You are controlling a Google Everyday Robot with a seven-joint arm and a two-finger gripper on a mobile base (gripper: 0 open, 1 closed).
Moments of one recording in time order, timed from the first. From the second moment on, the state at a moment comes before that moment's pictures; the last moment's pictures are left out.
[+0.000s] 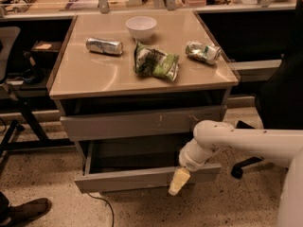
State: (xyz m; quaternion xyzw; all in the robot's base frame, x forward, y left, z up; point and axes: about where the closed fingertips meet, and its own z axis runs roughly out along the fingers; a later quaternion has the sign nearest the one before) arm 0.502 -0.110 0.474 -0.55 0.81 0.17 0.11
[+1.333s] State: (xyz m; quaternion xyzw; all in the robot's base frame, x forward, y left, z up) arm 0.479 -0.095 0.412 -0.56 0.80 0.19 0.01
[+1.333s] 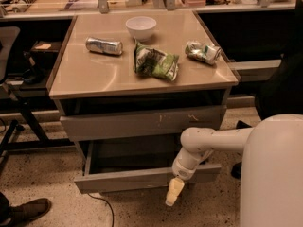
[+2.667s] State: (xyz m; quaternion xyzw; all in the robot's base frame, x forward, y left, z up) arm 0.434 -0.124 0.404 -0.55 0.80 0.22 -0.03
